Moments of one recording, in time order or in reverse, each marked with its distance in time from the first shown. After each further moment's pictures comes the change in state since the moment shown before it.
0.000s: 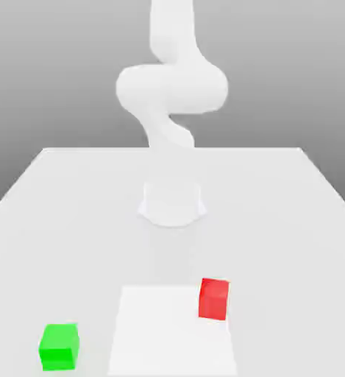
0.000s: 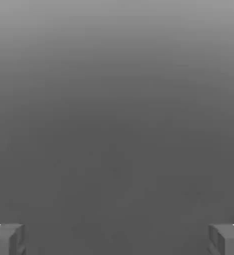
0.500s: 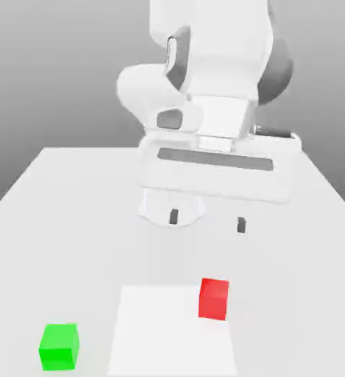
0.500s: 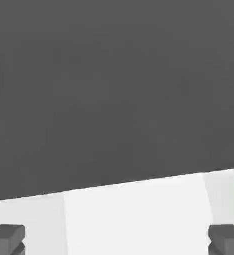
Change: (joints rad) arm -0.081 0.549 0.198 -0.346 -0.090 0.332 0.328
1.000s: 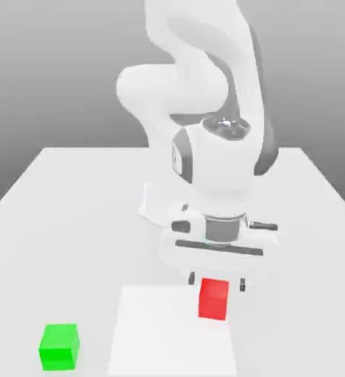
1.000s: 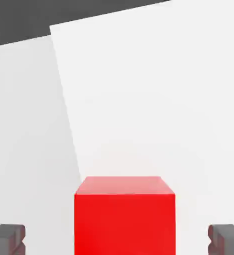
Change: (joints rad) arm 0.076 0.320 -0.048 -0.085 -0.017 0.256 0.108
